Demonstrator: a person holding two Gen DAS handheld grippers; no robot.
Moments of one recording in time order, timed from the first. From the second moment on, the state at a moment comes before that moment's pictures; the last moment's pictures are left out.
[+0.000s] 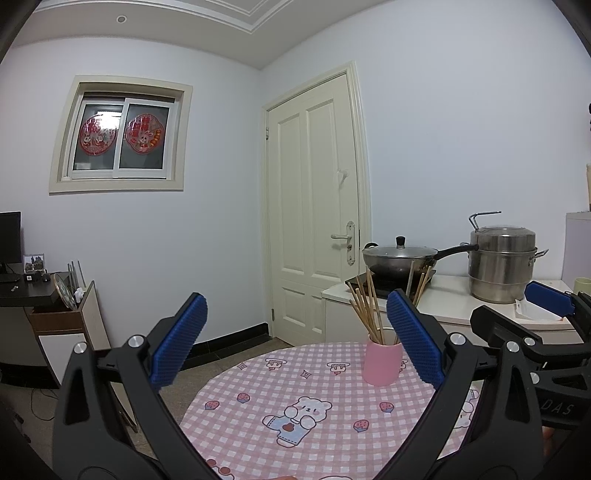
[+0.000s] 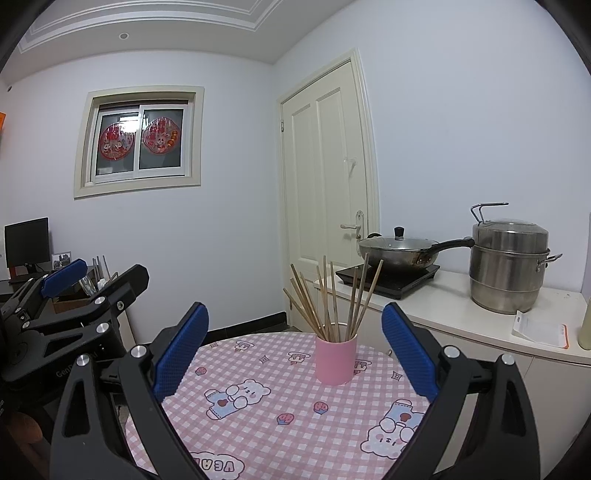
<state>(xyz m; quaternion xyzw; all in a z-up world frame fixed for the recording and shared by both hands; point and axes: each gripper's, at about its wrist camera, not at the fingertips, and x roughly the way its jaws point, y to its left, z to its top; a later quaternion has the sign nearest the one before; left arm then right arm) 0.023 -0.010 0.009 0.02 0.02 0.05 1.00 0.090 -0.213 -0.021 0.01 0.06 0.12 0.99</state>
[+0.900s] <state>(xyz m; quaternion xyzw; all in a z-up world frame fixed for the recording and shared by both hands) 0.021 -0.012 0.005 0.03 0.01 0.06 1.00 0.090 -0.214 -0.024 0.01 0.07 0.12 0.99</state>
